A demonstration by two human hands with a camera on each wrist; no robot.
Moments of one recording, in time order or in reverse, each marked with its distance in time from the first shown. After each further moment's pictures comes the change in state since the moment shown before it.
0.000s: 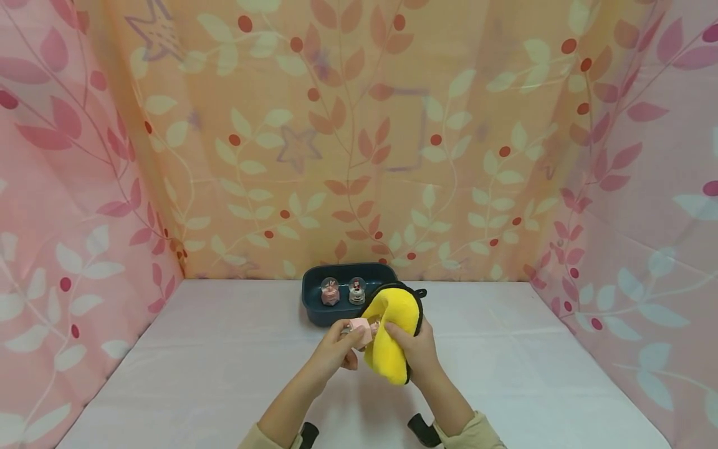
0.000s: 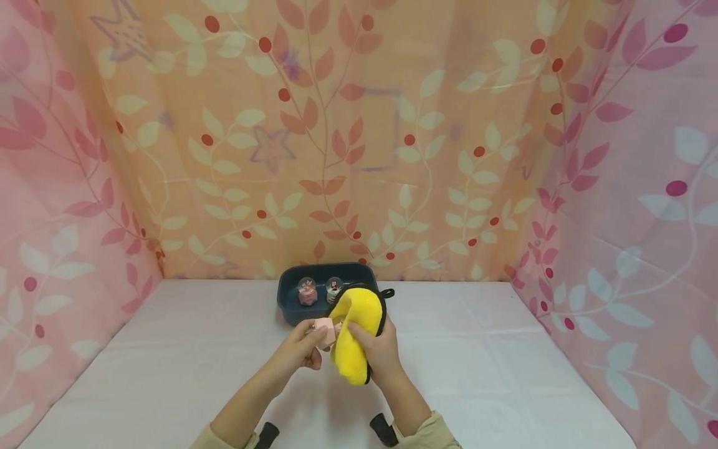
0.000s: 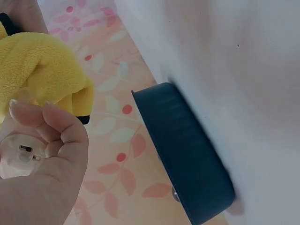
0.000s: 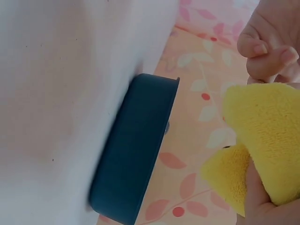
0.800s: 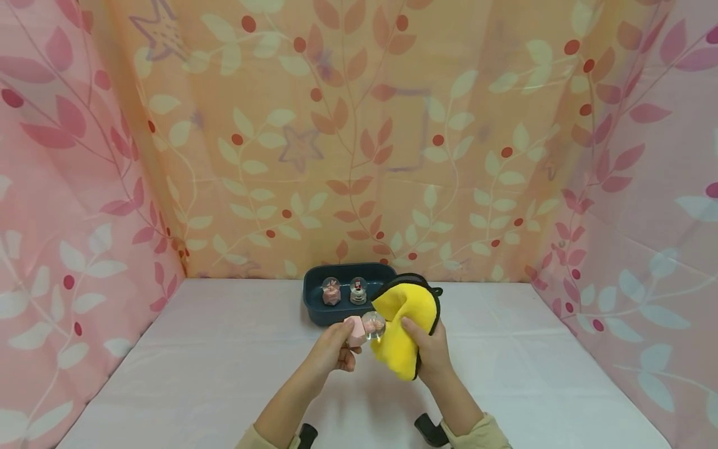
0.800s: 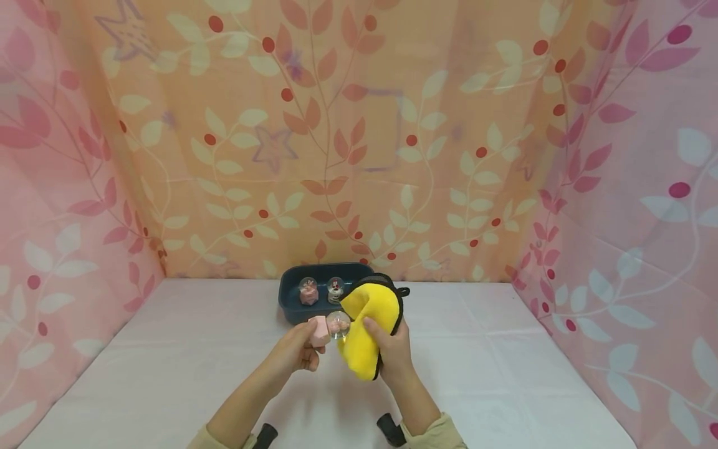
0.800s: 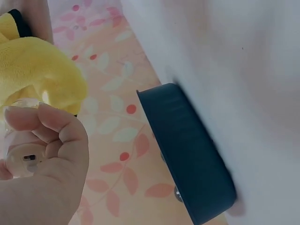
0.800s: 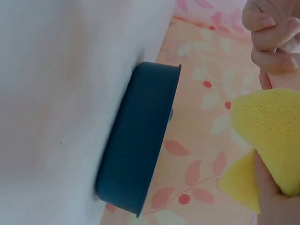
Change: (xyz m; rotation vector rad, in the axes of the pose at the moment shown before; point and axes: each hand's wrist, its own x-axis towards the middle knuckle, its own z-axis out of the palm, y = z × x) left_hand -0.003 0.003 -0.009 -0.090 -0.065 0.008; right_hand -0.001 -0.002 -0.012 0.162 0.037 -0.037
